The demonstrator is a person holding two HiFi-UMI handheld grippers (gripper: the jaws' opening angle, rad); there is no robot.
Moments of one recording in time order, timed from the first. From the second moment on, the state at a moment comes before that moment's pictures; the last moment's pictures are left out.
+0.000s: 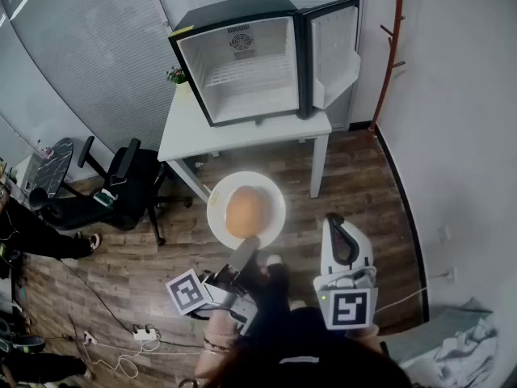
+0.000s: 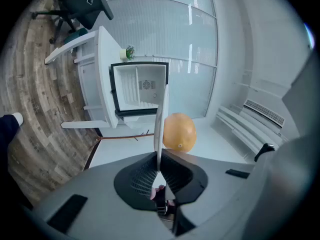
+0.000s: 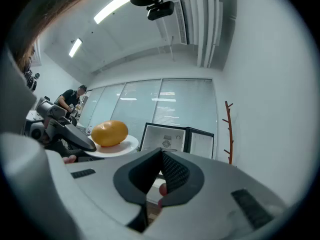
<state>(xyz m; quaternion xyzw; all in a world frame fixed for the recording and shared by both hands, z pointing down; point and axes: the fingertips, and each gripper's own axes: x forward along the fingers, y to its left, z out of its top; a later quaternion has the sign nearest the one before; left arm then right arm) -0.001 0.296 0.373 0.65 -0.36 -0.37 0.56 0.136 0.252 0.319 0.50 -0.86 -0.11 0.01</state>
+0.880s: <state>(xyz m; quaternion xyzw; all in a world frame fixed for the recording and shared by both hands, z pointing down) -0.024 0.251 0.377 0.64 -0.36 -0.37 0.57 0.112 0.208 0.322 0.50 -0.86 -0.09 0.01</state>
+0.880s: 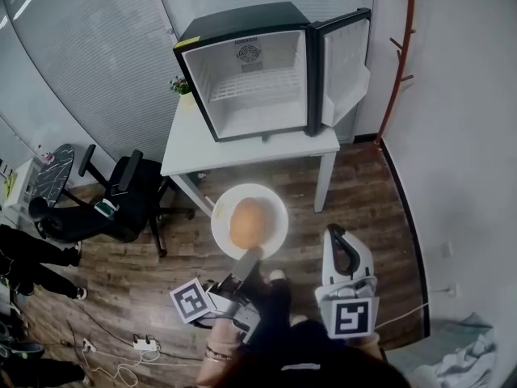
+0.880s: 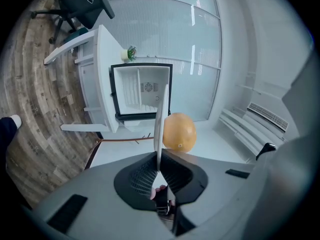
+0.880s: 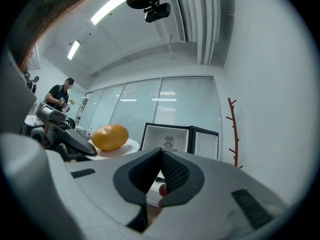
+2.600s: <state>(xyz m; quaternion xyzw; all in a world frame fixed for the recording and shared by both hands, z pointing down) -0.121 0.053 0.383 0.66 -0.32 -0.34 0.58 0.001 0.027 0.310 0.52 -0.84 -0.13 0.06</state>
